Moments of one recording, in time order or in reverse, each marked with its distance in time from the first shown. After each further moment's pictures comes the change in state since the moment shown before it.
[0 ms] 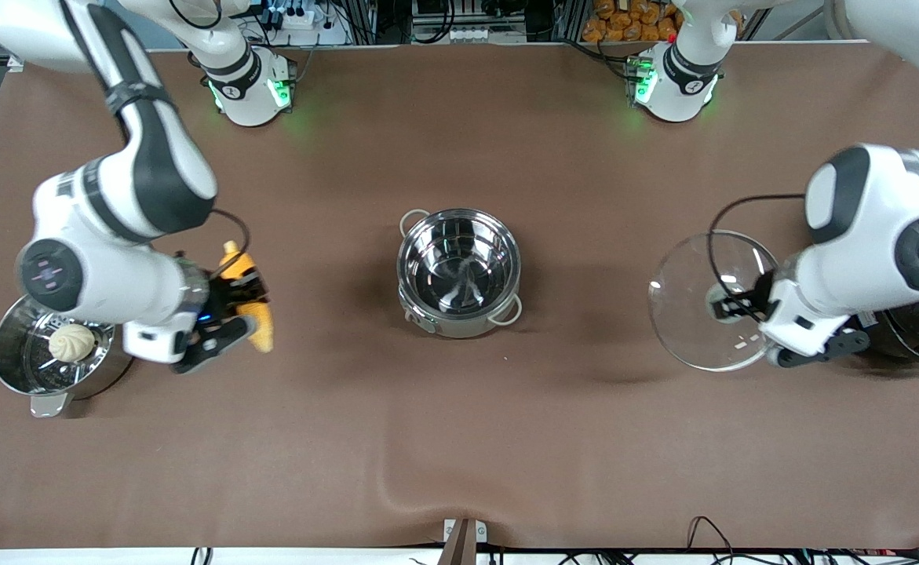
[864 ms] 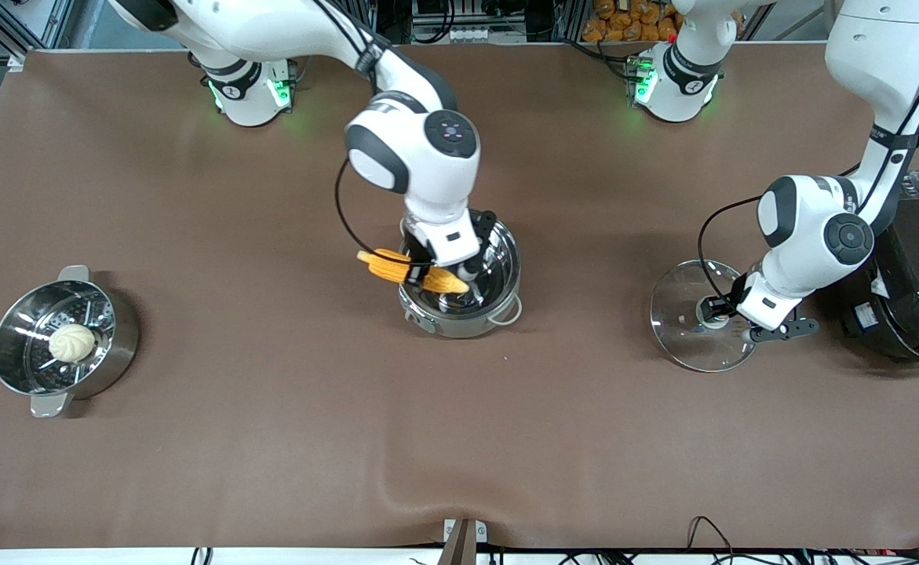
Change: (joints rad) left arm 0.085 -0.001 0.000 -0.487 0.000 0.612 0.105; right arm 0.508 0.164 0.031 0.006 -0.585 0.199 0.056
